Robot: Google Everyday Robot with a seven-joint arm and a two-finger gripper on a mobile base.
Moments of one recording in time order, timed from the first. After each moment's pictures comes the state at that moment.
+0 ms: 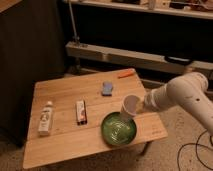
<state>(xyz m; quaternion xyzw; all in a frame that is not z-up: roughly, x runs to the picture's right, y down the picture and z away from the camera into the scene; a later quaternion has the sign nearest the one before) 0.144 0.136 0.648 -0.04 -0.28 -0.62 0.73</state>
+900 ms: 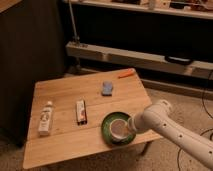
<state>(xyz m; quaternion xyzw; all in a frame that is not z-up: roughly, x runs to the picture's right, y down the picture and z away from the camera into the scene) 0.108 0.193 0.737 -0.05 -0.28 -0.66 0.69</state>
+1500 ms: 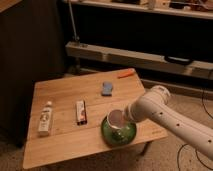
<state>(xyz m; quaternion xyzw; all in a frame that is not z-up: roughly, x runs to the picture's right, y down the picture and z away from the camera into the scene) 0.117 0.154 0.721 -0.07 -0.24 -0.68 0.69</state>
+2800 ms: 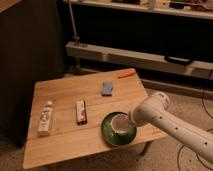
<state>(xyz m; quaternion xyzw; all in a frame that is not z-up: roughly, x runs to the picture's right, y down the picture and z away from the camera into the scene) 0.122 0.177 0.751 -0.07 -0.24 -0.67 0.70</state>
